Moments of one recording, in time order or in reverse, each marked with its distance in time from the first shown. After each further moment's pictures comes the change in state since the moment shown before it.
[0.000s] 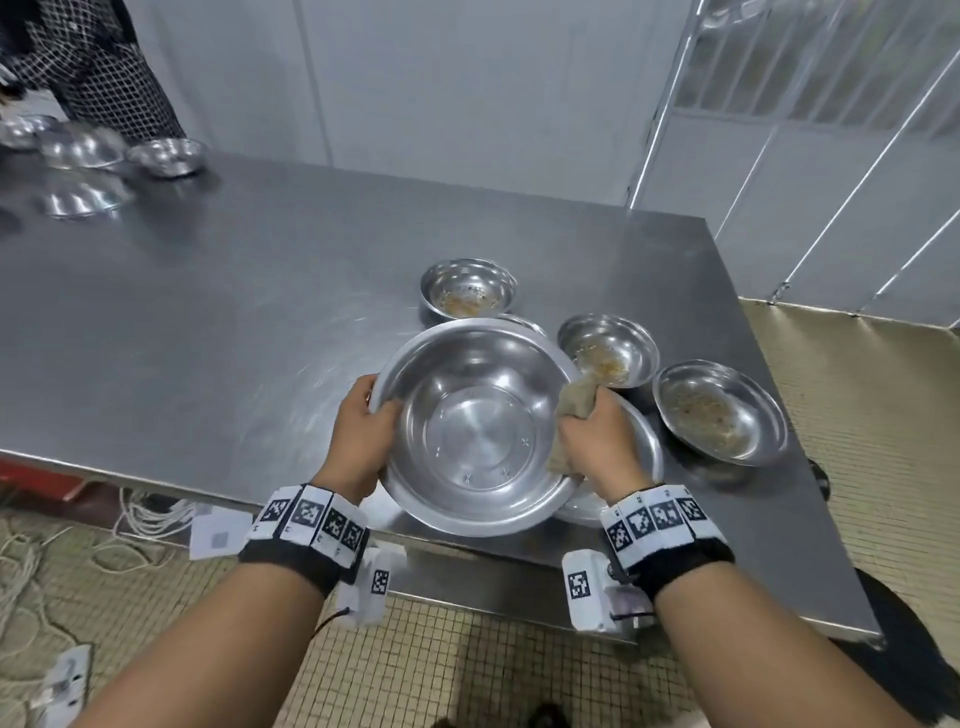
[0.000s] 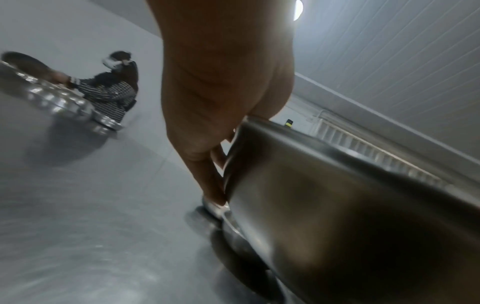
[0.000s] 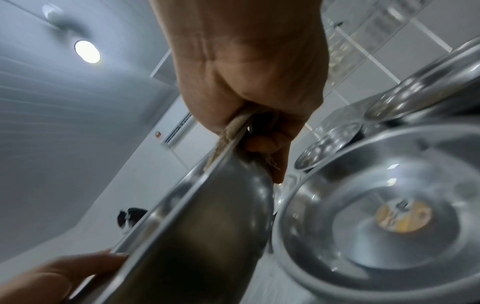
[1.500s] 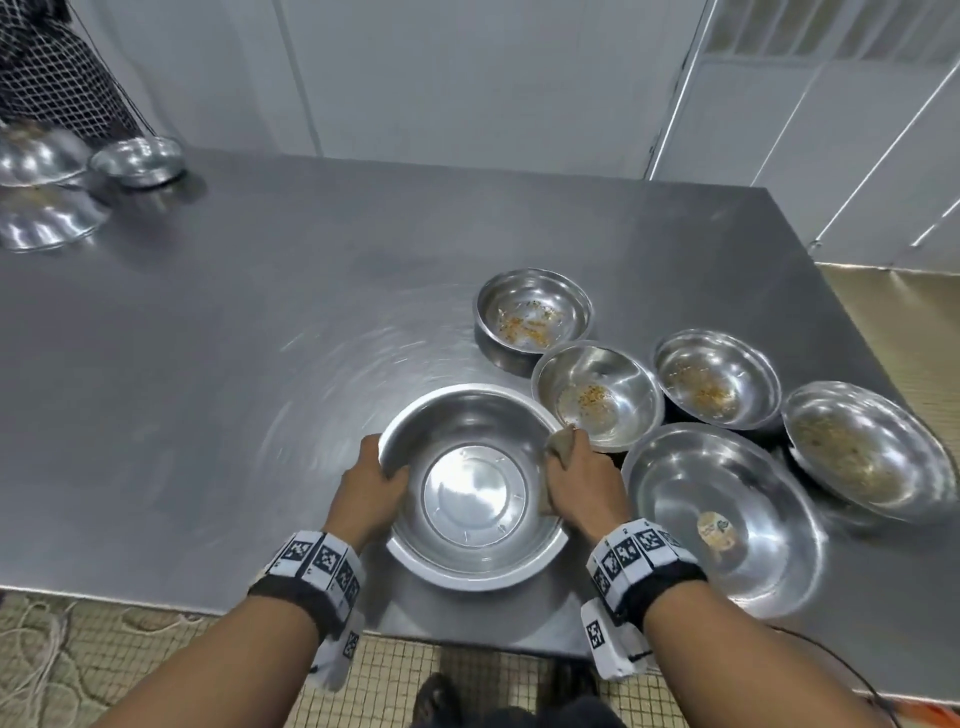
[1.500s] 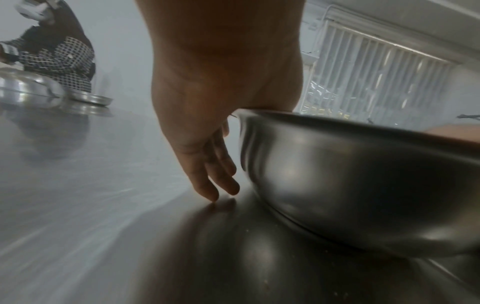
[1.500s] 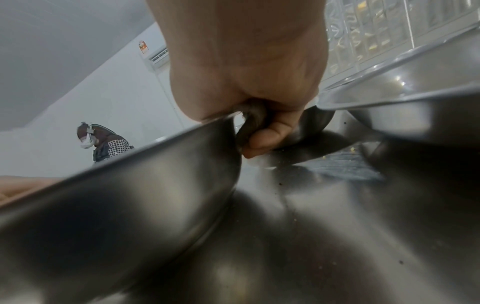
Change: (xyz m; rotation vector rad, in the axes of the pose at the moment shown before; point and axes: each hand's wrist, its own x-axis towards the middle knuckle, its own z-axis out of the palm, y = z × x) left_hand 0.180 -0.089 -0.108 0.574 -0.237 -0.126; right_hand 0.088 -0.027 0.192 -0.472 -0.138 0.051
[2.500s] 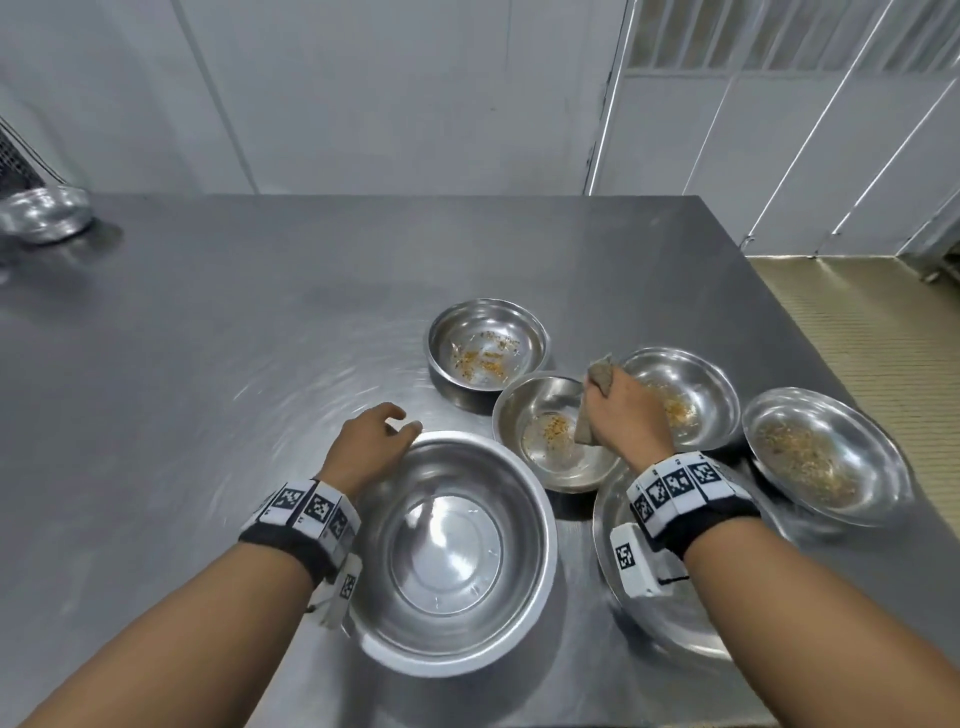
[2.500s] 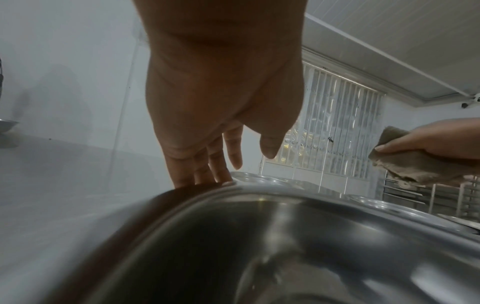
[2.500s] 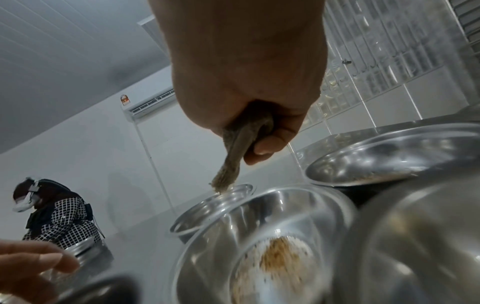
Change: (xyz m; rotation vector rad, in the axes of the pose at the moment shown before) left_hand 0.090 0.116 -0.010 0.180 -0.073 0.202; right_hand 0.086 0.011 -0.112 0.081 0.261 0.001
